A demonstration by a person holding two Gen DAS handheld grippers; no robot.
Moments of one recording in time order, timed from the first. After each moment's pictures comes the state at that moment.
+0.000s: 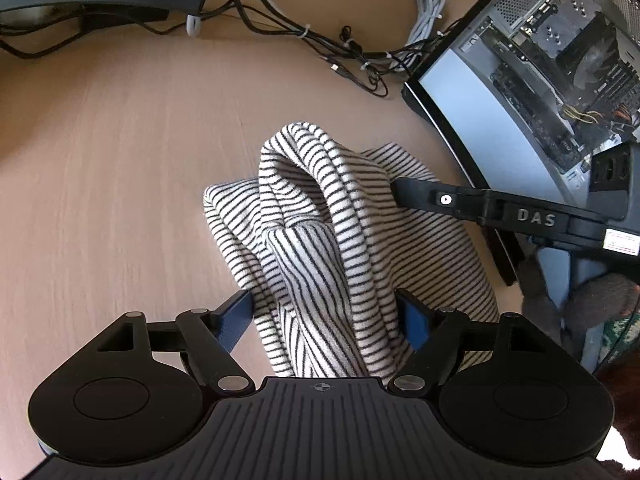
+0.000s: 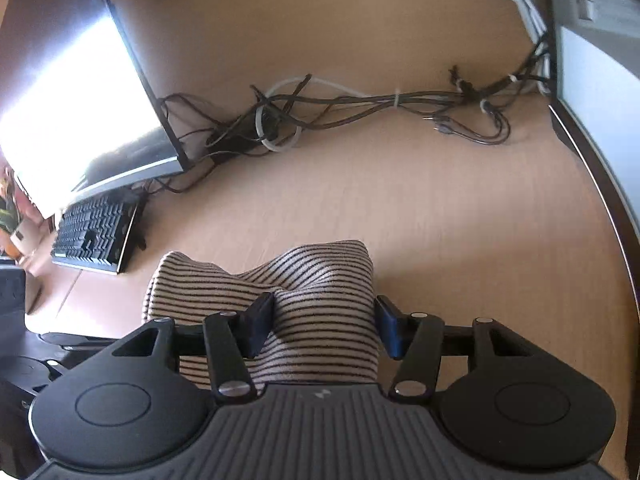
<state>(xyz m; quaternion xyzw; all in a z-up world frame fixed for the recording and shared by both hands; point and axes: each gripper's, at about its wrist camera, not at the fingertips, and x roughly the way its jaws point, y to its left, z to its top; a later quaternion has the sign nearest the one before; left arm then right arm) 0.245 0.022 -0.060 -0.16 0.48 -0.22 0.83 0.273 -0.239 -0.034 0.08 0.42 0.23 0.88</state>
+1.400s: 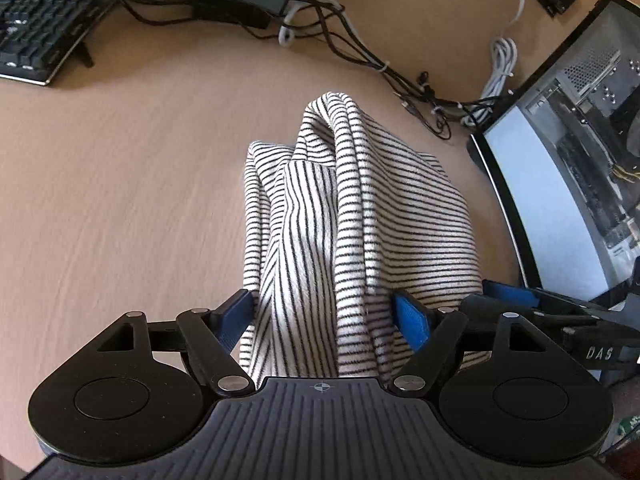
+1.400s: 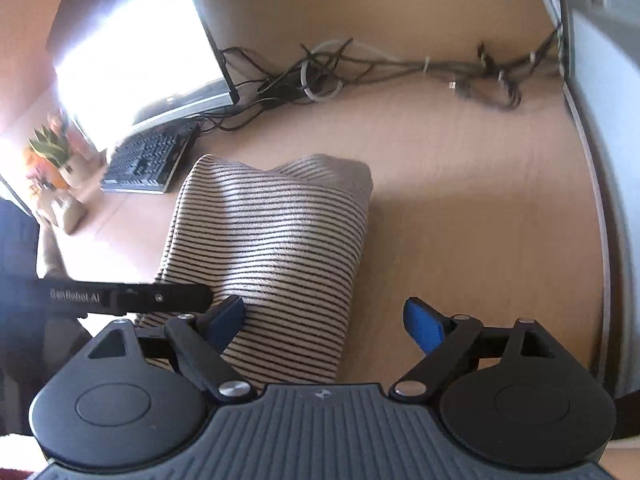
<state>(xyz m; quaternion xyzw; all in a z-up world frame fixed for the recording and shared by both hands) 0.177 -0.027 -0.057 -0.22 0.45 -0.04 0.87 0.243 -0.310 -0.046 0.06 0.44 0.34 0.83</state>
